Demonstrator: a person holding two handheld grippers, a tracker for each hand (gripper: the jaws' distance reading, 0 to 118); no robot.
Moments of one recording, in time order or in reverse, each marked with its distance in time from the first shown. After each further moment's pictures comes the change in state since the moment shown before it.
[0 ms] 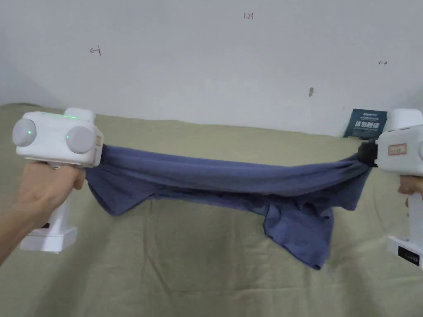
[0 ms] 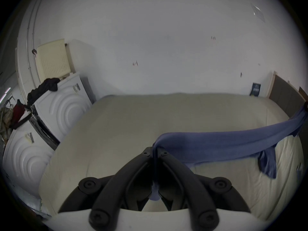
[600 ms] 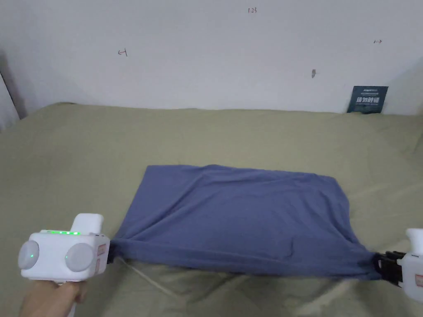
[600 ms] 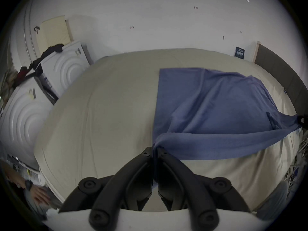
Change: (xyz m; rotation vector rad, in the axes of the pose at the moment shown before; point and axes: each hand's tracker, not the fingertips) left arm -0.048 -0.264 0.142 -0.201 -0.078 -0.027; right arm 0.015 -0.271 0.180 -0.214 0.096 -0.085
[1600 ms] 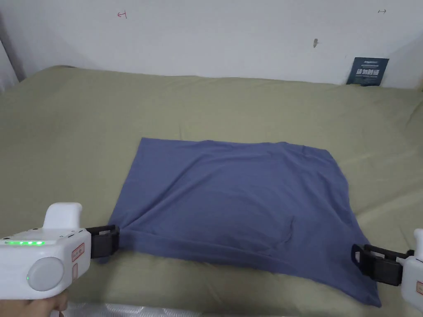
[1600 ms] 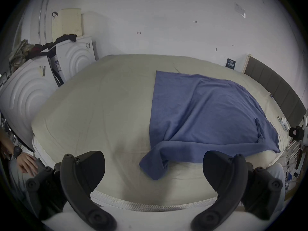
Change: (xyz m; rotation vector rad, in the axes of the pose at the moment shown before) left arm -0.004 -0.080 0.089 0.178 -0.055 0.080; right arm -0.019 -0.065 0.059 0.108 0.002 -0.015
